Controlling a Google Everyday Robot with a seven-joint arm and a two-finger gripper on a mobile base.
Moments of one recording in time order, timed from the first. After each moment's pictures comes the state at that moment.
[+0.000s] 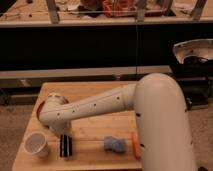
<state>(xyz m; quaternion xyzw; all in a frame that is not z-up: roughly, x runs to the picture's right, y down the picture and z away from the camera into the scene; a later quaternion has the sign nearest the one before) -0.214 0.242 0.757 -0.20 -0.27 -0.68 0.65</state>
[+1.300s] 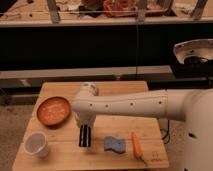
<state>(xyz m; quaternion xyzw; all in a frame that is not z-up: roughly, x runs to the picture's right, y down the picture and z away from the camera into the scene) -0.094 0.188 0.744 -0.18 -0.27 -0.63 0.71</state>
